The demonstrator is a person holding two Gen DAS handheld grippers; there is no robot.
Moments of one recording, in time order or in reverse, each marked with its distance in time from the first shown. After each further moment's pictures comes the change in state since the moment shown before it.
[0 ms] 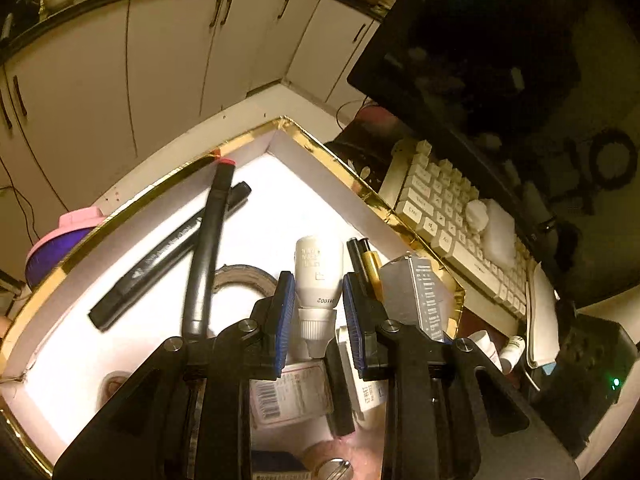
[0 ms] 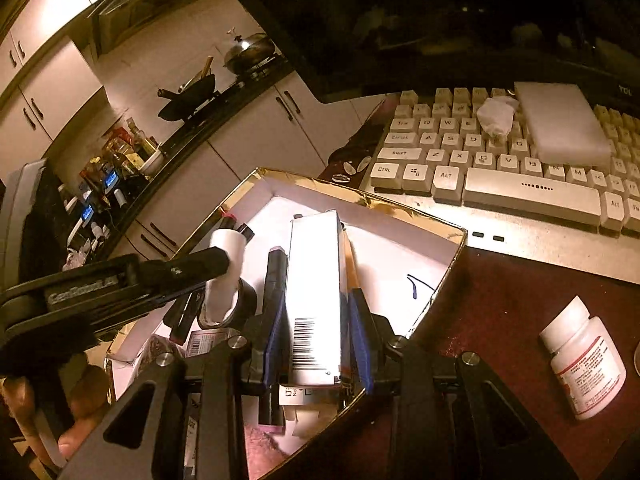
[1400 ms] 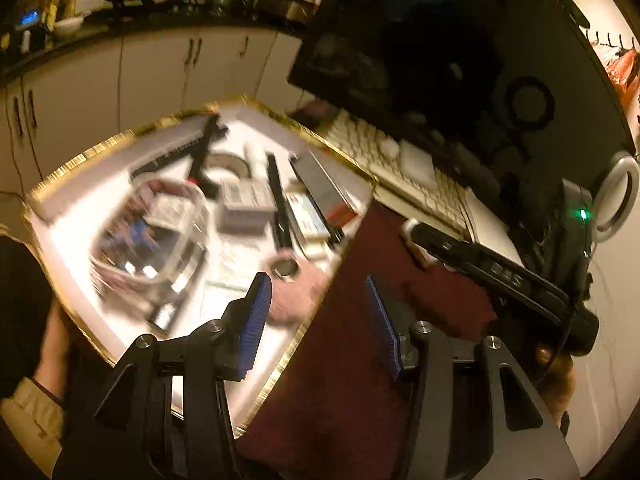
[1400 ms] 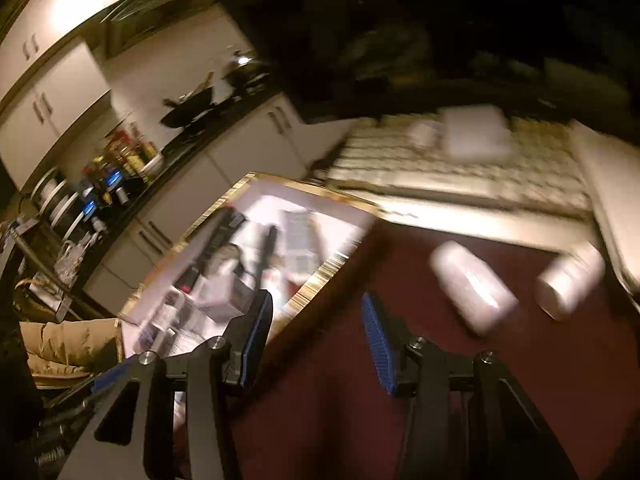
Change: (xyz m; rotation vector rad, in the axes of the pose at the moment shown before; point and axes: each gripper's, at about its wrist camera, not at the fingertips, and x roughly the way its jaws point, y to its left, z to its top) left arm -0.096 -0.026 -0.146 0.126 -0.140 -0.092; right arm -0.095 -0.020 -0.038 -0.013 -0.051 -0.060
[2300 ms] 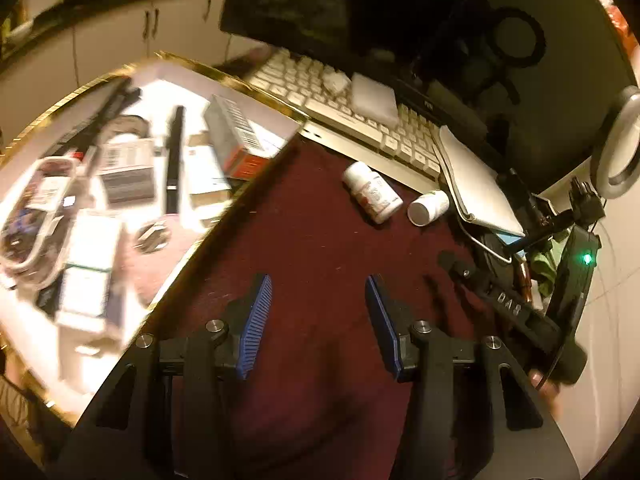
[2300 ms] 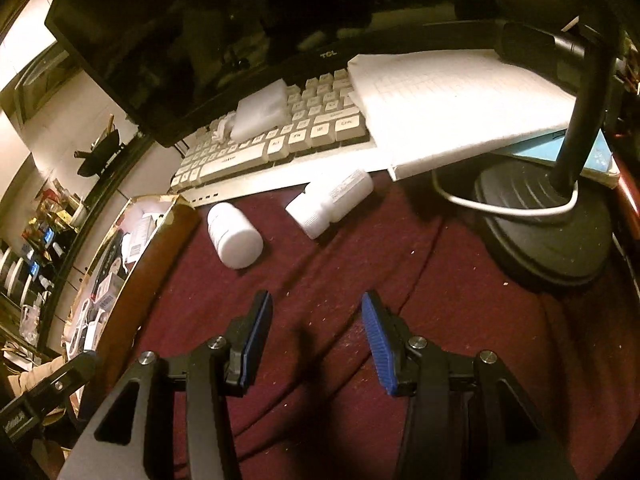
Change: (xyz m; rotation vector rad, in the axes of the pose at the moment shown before) left arm 0.061 -0.077 -0.008 0.070 0.178 -0.016; right arm -0.058 -0.129 -0.047 0.240 -0.039 -0.224
